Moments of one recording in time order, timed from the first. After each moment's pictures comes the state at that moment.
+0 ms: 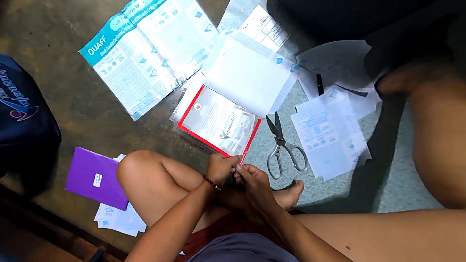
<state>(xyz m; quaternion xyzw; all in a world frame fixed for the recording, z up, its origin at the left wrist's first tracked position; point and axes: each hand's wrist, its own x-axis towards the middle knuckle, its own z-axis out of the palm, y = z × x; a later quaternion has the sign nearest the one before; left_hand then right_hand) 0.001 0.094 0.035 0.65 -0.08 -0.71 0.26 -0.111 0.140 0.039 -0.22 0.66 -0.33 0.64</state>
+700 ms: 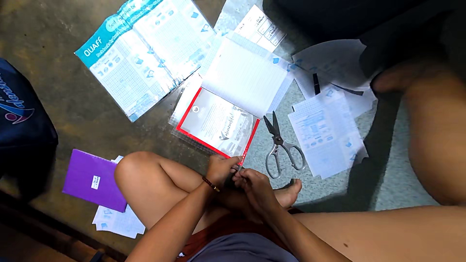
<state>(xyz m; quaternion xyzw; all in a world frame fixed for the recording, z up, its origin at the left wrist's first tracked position) 0.000 0.094 0.035 0.65 -0.06 -0.72 0.25 -0.114 0.140 0.051 -0.14 0.66 -0.31 0.67</state>
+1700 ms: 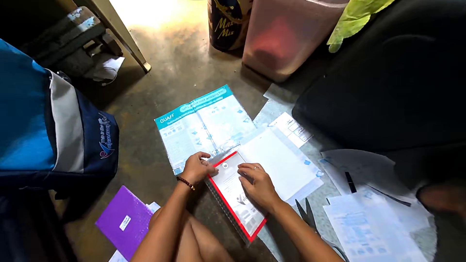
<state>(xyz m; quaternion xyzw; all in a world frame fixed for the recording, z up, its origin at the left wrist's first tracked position) 0.165 -0.034 0.085 0.74 -0.34 -0.54 0.23 -0.060 -0.044 0.014 -0.78 0.43 -0.27 0.36</state>
